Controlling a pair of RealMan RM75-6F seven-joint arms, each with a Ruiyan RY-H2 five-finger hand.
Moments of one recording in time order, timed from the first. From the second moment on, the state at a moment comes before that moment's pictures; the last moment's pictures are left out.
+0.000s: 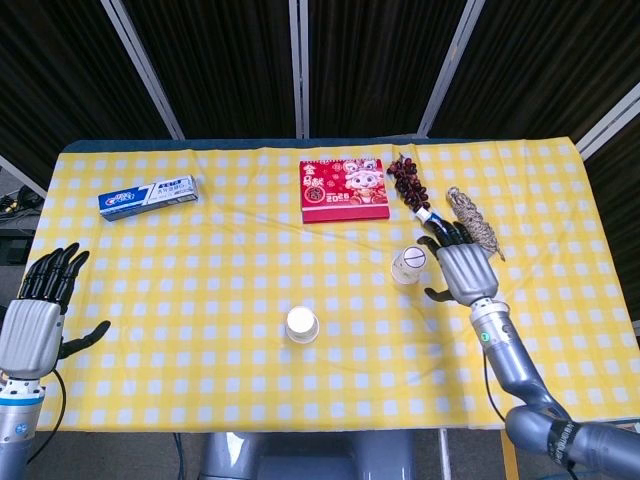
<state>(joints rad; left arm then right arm) -0.31 -1.17 0.11 -1.78 1.46 1.74 0.14 0.62 -1.30 0.28 -1.68 -0.99 0.99 -0.47</state>
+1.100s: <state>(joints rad) -0.26 -1.14 0.03 -1.77 1.52 1.60 0.05 0.82 -1.46 0.23 -1.44 -0.62 0.91 -0.68</state>
